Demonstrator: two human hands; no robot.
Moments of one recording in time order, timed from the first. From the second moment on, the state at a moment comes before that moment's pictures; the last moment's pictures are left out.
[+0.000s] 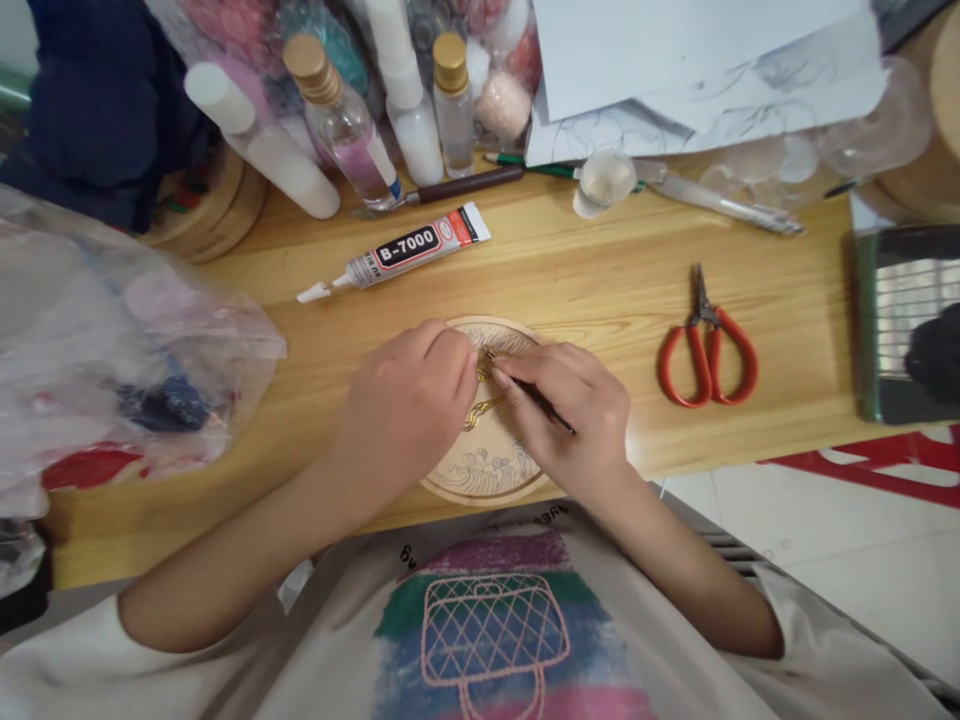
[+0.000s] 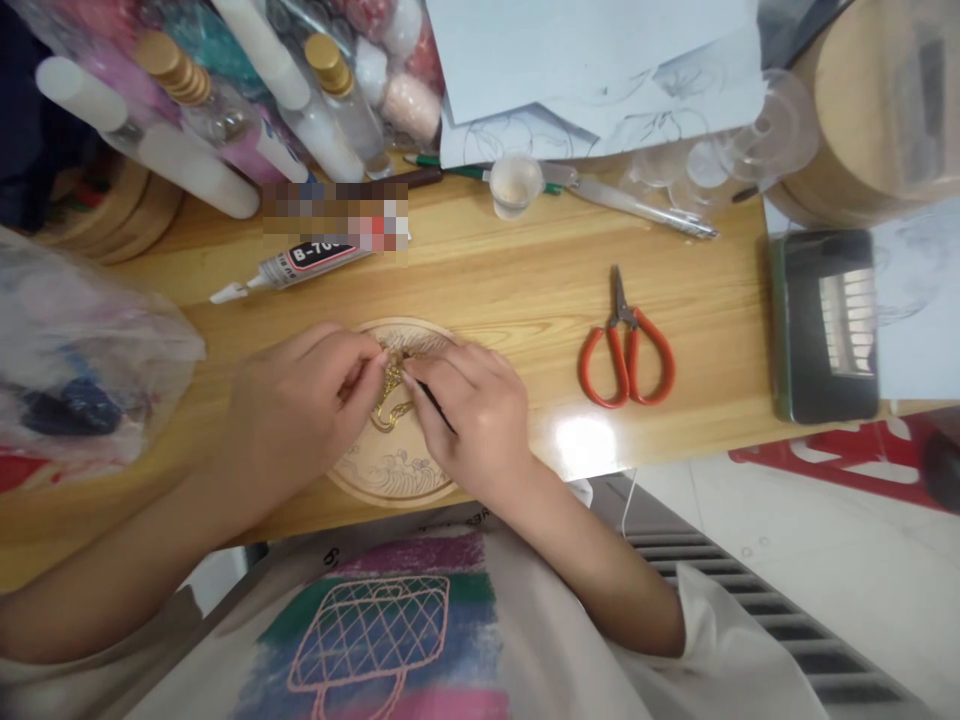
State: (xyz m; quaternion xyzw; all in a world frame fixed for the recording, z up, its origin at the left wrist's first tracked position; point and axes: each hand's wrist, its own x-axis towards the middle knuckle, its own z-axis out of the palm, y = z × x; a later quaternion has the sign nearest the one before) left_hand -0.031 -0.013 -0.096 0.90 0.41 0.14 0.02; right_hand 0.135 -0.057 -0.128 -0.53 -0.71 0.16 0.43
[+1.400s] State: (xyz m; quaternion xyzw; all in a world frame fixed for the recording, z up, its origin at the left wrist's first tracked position) left_hand -0.022 -0.019 -0.099 0.89 0.42 0.15 -0.01; right_hand 0.134 -0.058 -0.129 -0.52 -0.73 0.14 0.42
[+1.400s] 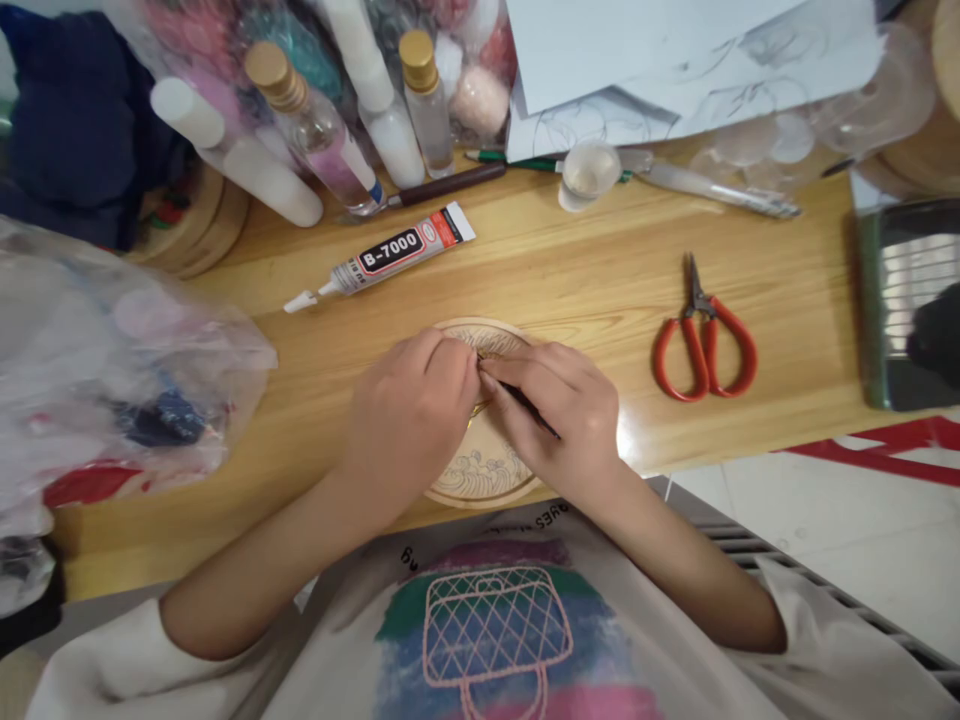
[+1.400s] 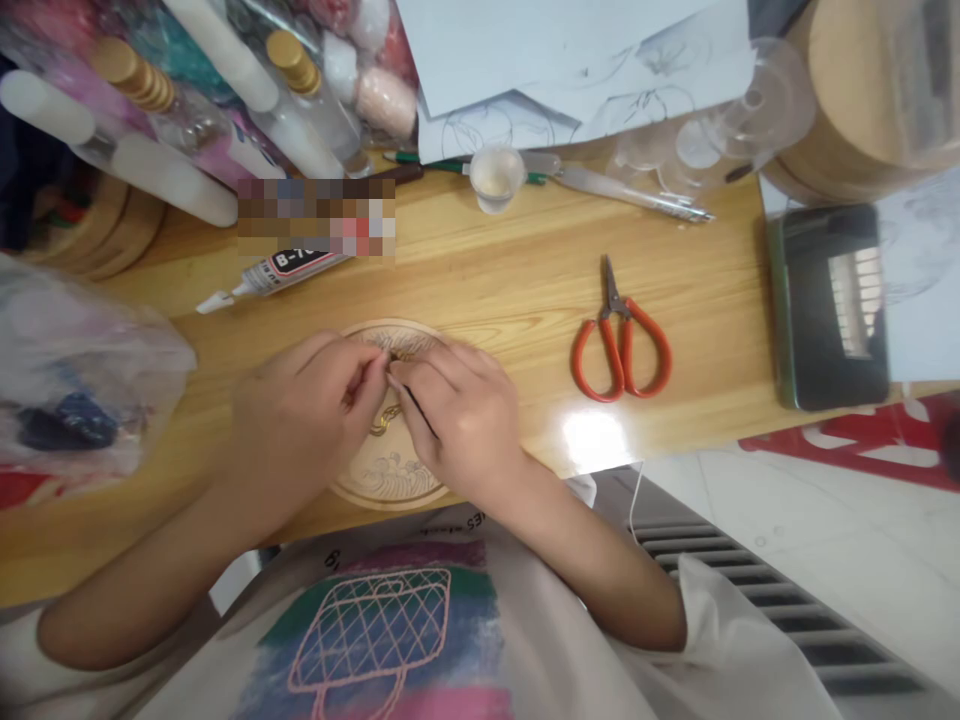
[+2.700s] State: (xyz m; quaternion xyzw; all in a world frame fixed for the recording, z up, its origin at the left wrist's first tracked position) left_hand -0.023 -0.069 -0.051 0.73 0.40 0.46 0.31; right_hand 0.136 -0.101 -0.056 -0.47 -0.50 0.45 0.58
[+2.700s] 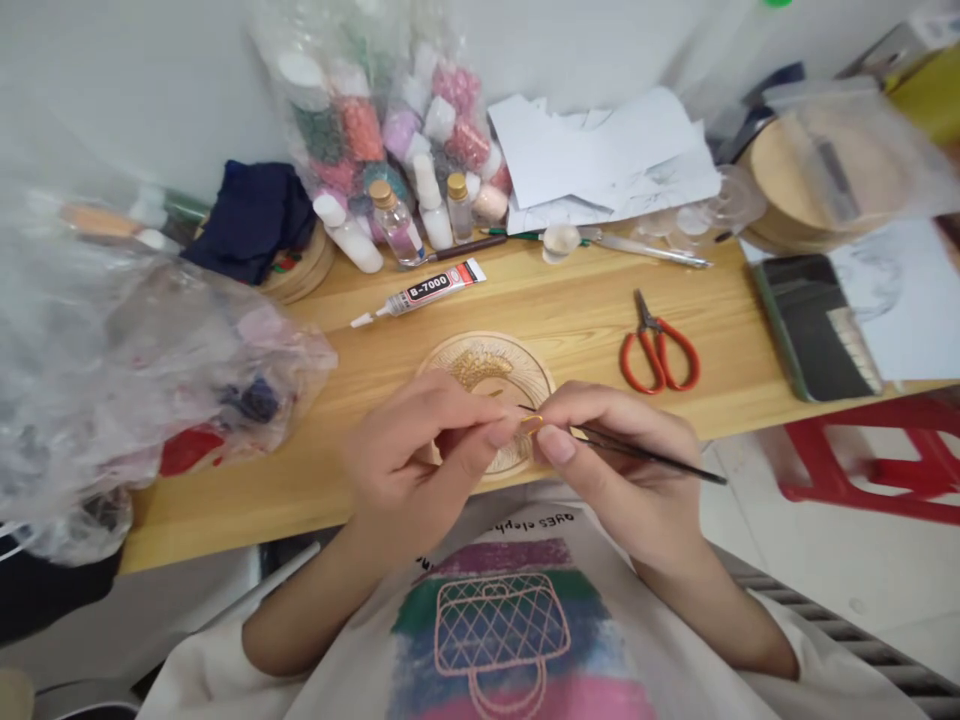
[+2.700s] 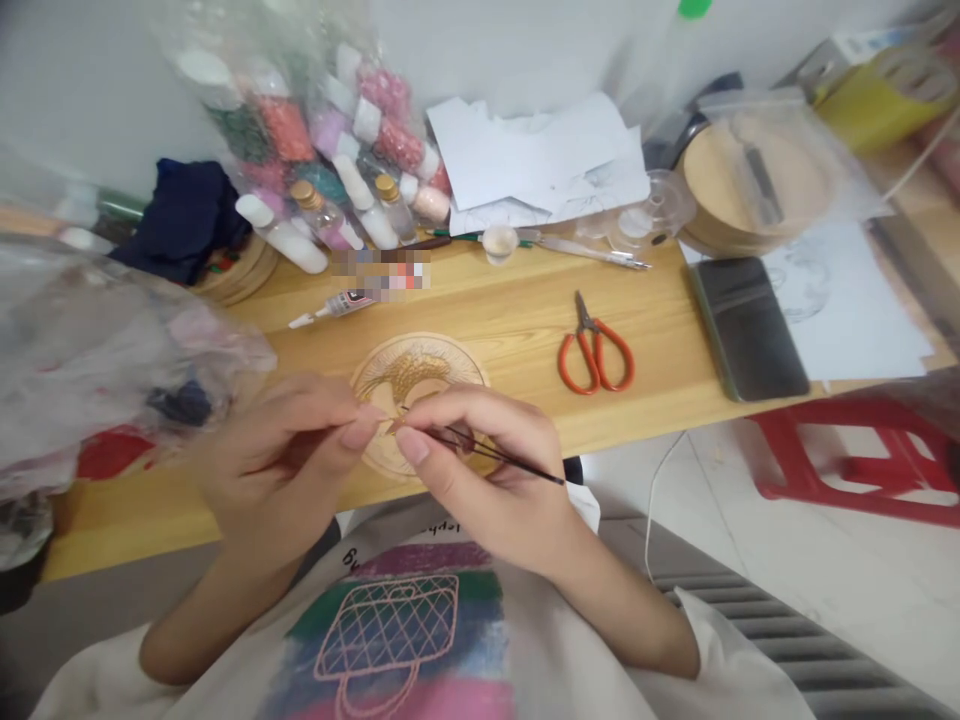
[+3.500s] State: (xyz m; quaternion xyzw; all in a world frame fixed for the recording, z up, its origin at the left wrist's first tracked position) left_hand -0.013 -0.120 -0.039 0.72 0.41 0.51 0.21; right_hand 0.128 -0.144 -0.039 -0.49 -0.51 0.40 0.58
